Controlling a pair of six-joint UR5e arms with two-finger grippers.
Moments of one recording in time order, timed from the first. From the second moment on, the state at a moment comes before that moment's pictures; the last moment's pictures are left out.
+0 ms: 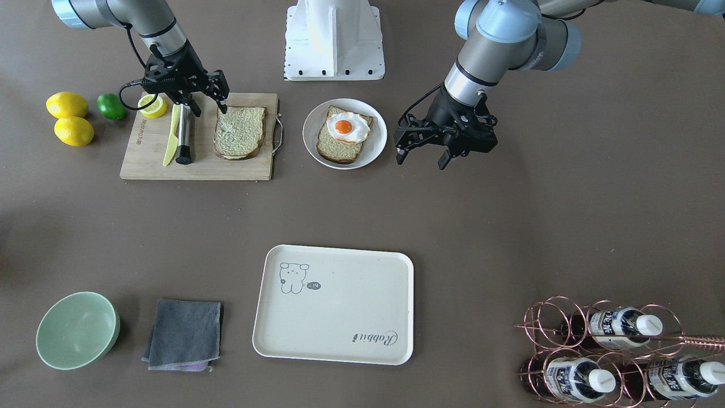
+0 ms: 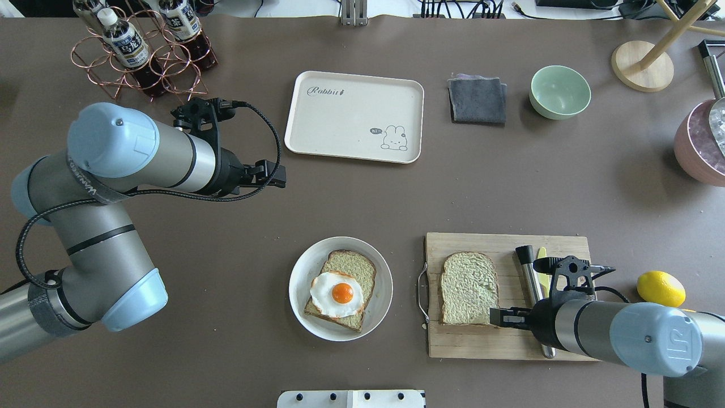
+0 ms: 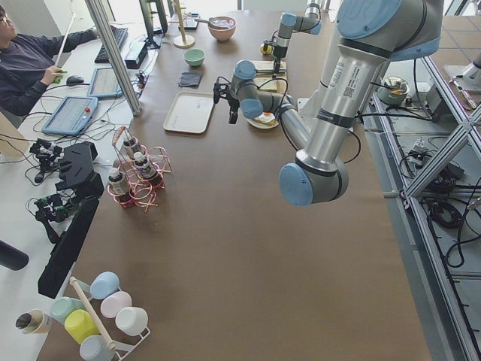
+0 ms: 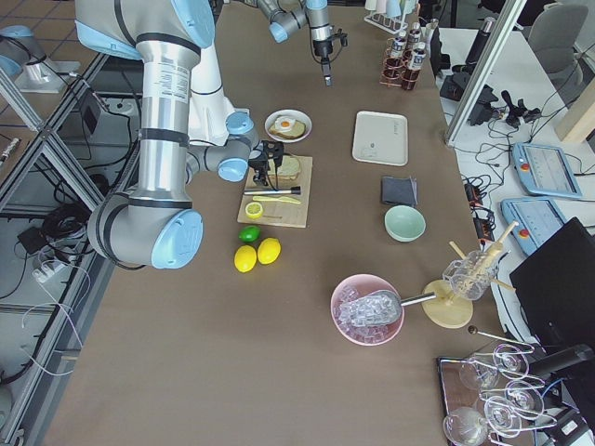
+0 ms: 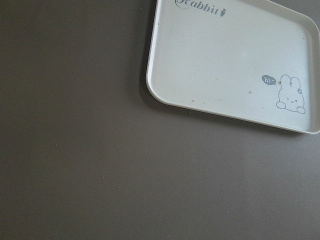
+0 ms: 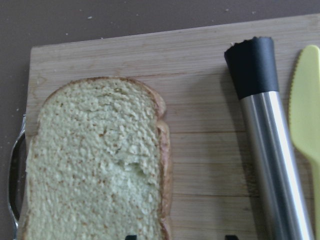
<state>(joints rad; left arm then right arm) -0.63 -2.00 -1.85 -1.95 -1.89 -1.30 0.21 -1.69 2.07 -0.98 1.56 1.49</state>
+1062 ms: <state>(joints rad) -0.63 -2.00 -1.85 -1.95 -1.89 -1.30 0.20 -1.61 2.07 -1.08 1.54 1.49</state>
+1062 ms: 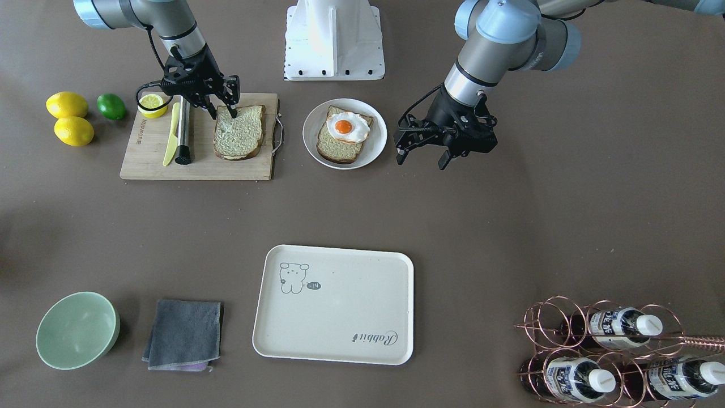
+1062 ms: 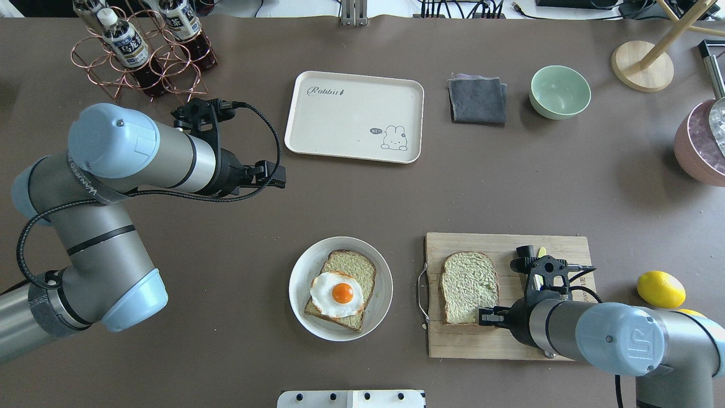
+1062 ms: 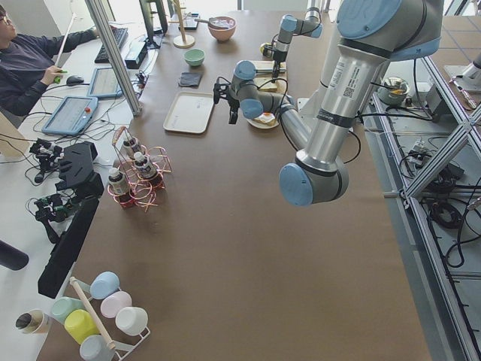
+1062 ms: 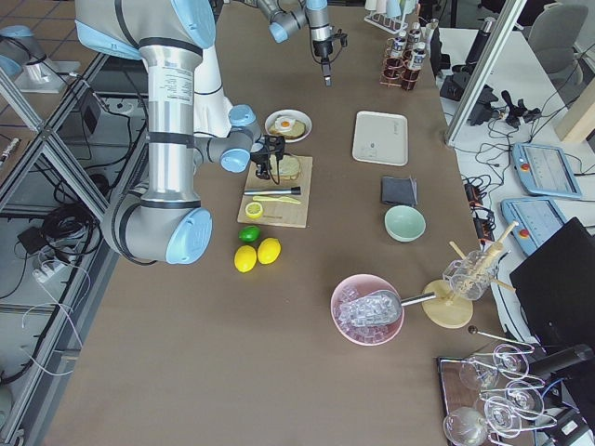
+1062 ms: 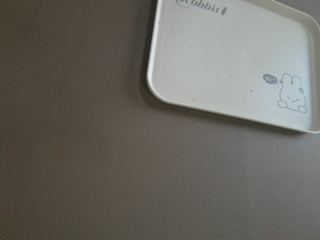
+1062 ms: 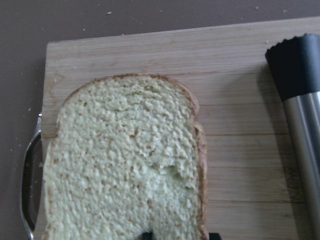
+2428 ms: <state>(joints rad) -0.63 -1.99 -1.85 -1.96 -1.89 -1.30 0.30 -1.41 2.18 -1.15 1.67 1.52</state>
